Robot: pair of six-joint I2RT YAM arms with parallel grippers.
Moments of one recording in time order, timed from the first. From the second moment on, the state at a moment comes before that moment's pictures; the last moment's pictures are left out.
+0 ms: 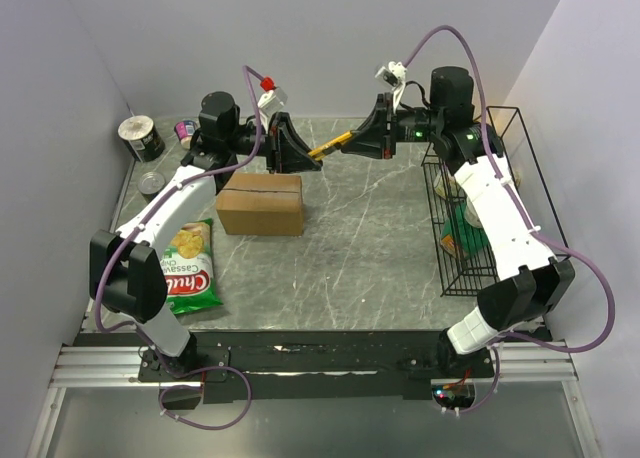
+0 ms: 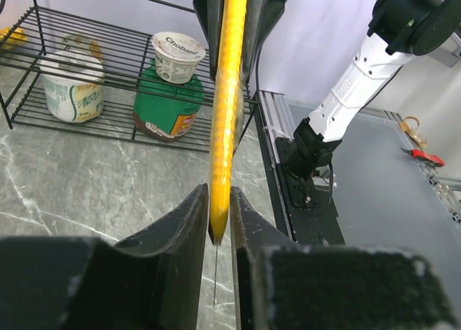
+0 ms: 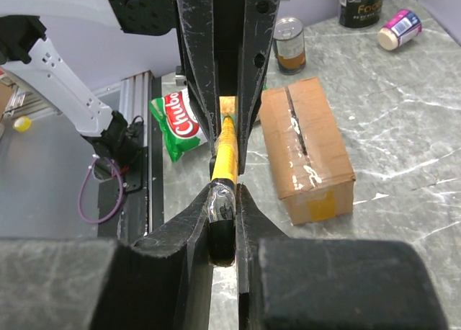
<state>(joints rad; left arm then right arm) -0.37 1.63 1.44 0.25 1.31 -0.33 0.28 1.55 1.77 -0.55 -1.13 -0.06</state>
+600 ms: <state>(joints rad) -0.37 1.65 1.44 0.45 1.32 -0.49 0.27 1.55 1.78 -0.57 -1.13 -0.01</state>
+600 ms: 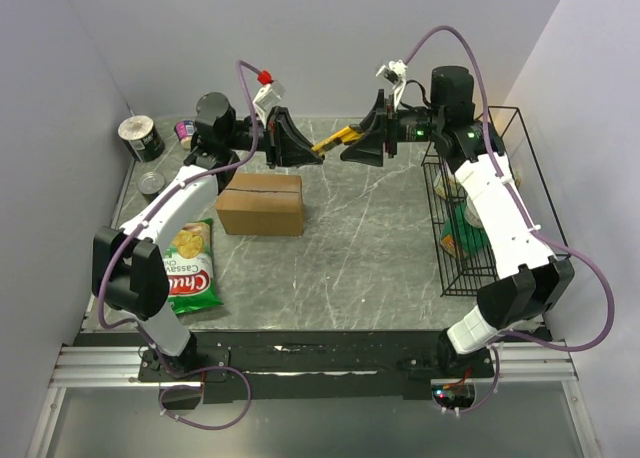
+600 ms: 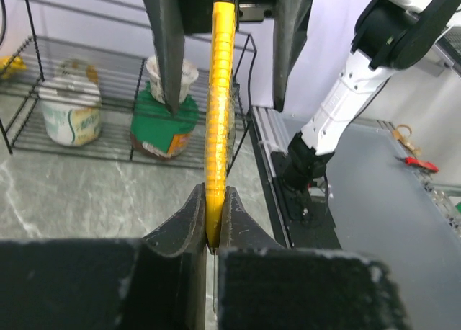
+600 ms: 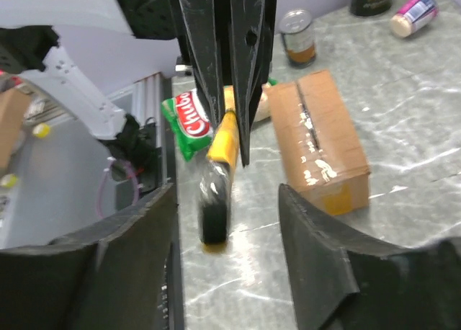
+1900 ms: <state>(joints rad) -0.40 1.76 1.49 0.77 1.30 -0.76 0.32 1.64 1.83 -0.53 -1.18 0.06</state>
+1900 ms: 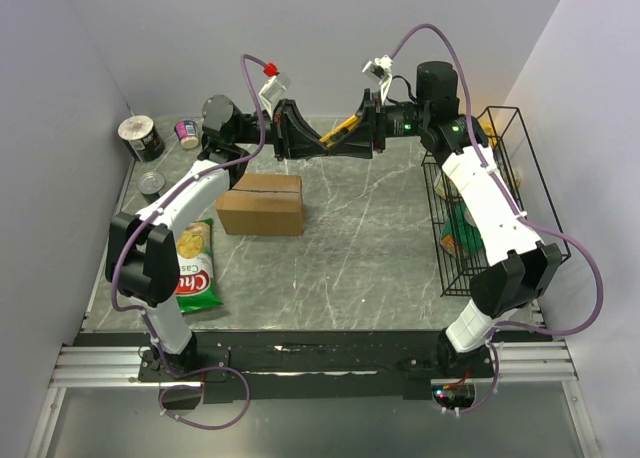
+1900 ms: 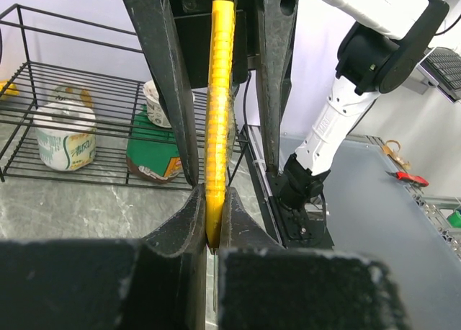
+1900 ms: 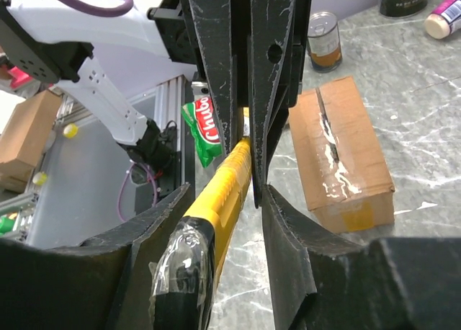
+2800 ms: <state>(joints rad) -0.39 1.78 1.51 0.77 1.29 -0.75 0.31 1.68 1.86 -0.39 -1.19 0.20</state>
